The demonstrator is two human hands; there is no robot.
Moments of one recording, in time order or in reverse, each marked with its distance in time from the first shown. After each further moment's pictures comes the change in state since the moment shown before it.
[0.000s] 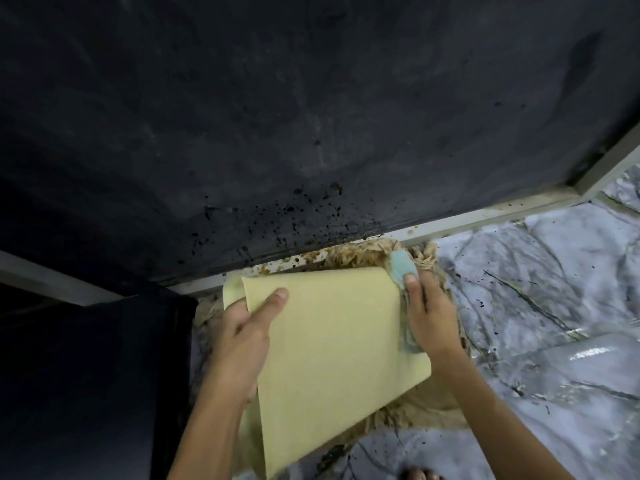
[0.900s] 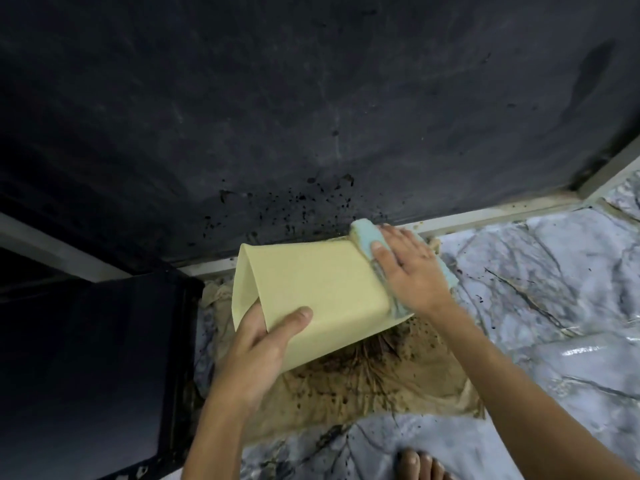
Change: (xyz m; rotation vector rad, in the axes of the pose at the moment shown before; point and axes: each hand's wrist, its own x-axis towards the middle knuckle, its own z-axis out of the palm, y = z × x) left_hand -0.031 -0.019 -0.014 0.100 -0.133 0.038; right_hand 0.018 -0.074 -0.003 -0.364 -0.322 -0.196
